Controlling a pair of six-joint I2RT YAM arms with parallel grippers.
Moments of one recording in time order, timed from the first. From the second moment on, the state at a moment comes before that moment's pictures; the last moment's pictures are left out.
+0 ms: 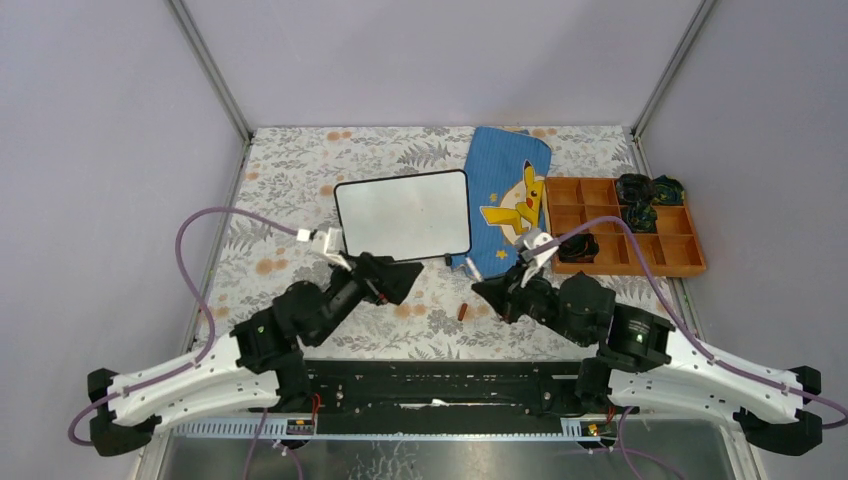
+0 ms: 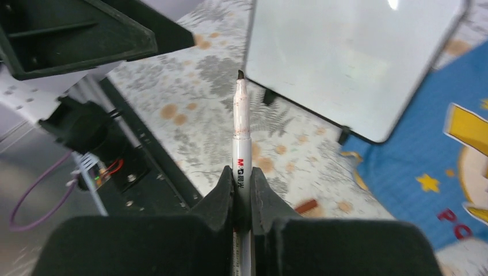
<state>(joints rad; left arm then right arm) -1.15 0.67 0.66 -0.08 -0.52 -0.72 1.18 0.61 0.73 -0.34 0.34 0.30</state>
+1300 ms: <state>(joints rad) -1.15 0.57 0.61 0.22 0.05 -0.61 1.18 0.87 0.81 0.05 -0.20 0.38</state>
